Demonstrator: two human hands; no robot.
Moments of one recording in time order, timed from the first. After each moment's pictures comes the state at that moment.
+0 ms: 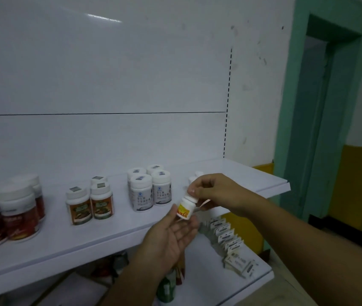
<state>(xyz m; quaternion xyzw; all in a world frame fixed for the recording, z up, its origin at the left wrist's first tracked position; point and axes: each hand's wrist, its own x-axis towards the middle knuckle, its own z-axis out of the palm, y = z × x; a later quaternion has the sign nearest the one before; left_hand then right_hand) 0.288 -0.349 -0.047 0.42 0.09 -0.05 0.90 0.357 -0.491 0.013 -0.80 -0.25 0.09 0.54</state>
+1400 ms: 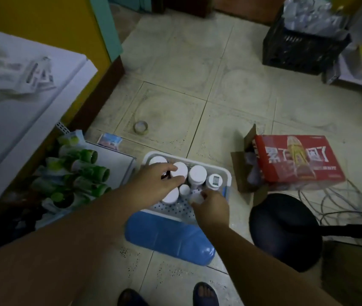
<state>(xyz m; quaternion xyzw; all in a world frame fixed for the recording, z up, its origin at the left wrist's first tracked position) 0.358 -0.633 -0.502 0.82 -0.24 -0.41 0.32 0.226 -0.724 -0.591 -0.79 0.51 0.03 0.35</state>
